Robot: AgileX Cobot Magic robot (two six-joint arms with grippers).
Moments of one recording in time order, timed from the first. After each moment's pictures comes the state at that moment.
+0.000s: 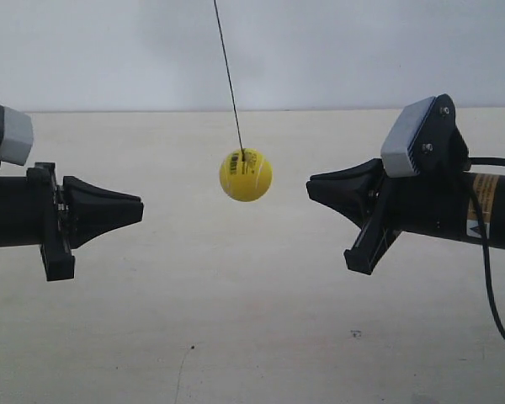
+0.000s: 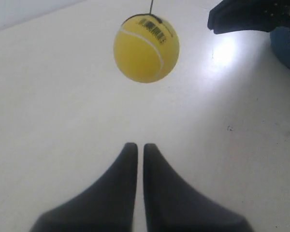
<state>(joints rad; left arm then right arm) 0.05 1.69 -0.60 1.41 -1.06 -0.69 0.22 1.62 -0.56 -1.03 -0.94 0.40</state>
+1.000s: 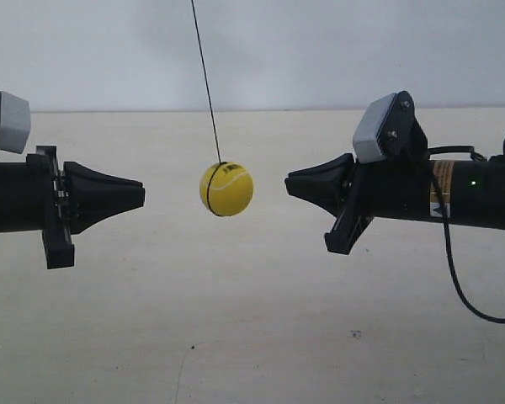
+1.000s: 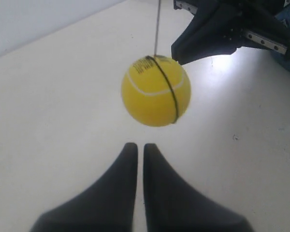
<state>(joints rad) 0.05 1.70 -0.65 1.41 -1.09 -0.66 0.22 1.80 -0.73 -1.13 -0.99 0.48</state>
